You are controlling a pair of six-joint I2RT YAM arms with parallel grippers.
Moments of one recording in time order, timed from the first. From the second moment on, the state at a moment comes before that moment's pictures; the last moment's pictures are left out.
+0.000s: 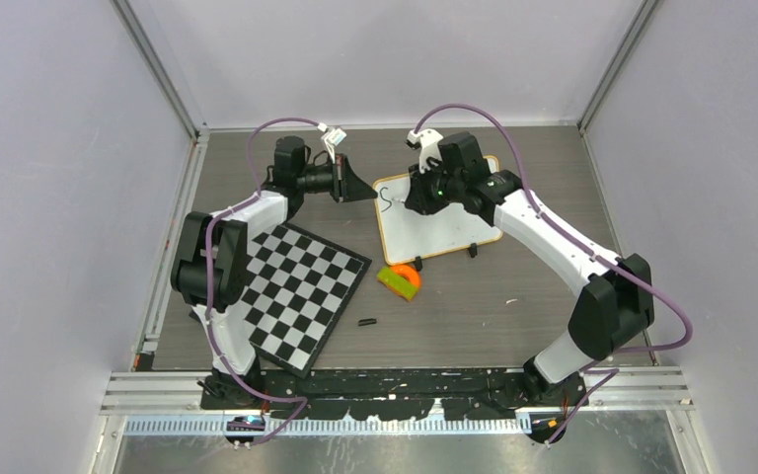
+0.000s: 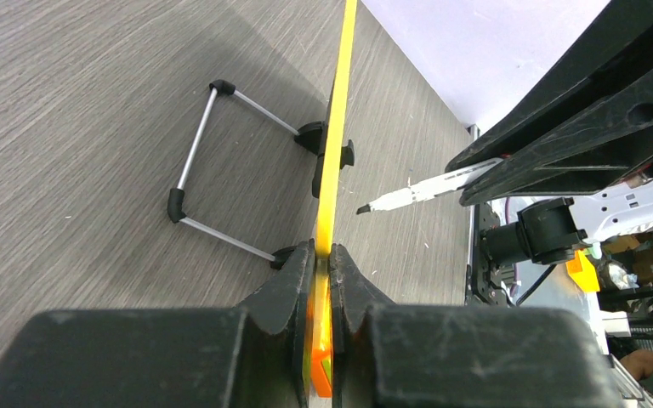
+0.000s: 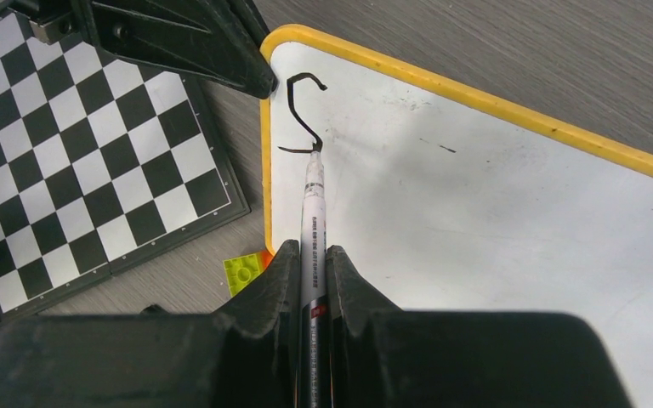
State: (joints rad) left arm -0.26 1.87 1.21 0.35 1.06 -0.42; right arm 0.53 1.55 1.36 -0.46 -0.23 0.05
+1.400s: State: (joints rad) left arm -0.26 1.87 1.21 0.35 1.06 -0.42; right arm 0.51 1.56 1.38 -0.47 -0.23 0.05
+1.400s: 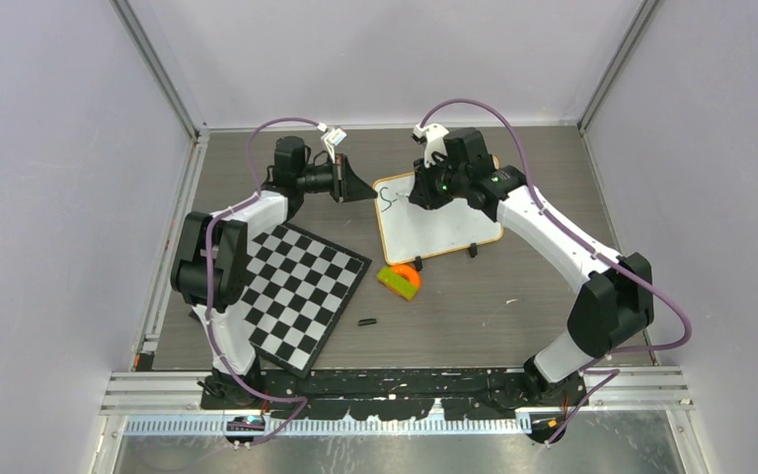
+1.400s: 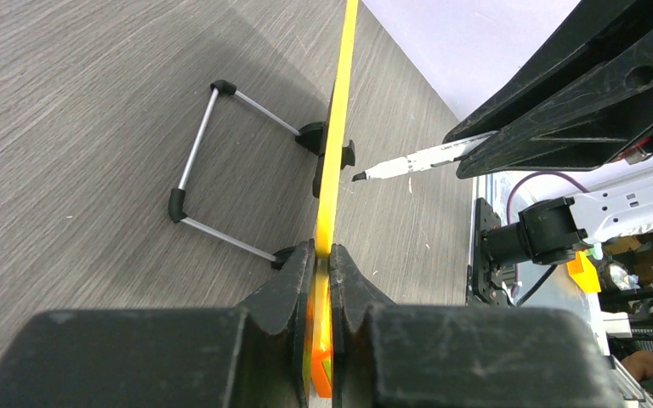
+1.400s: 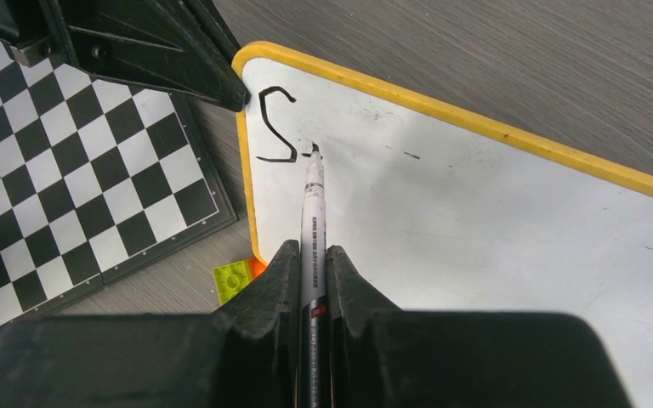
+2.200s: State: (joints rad) left arm -0.26 1.87 1.21 0.35 1.05 -0.41; right arm 0.51 1.61 1.40 -0.46 -0.24 0.04
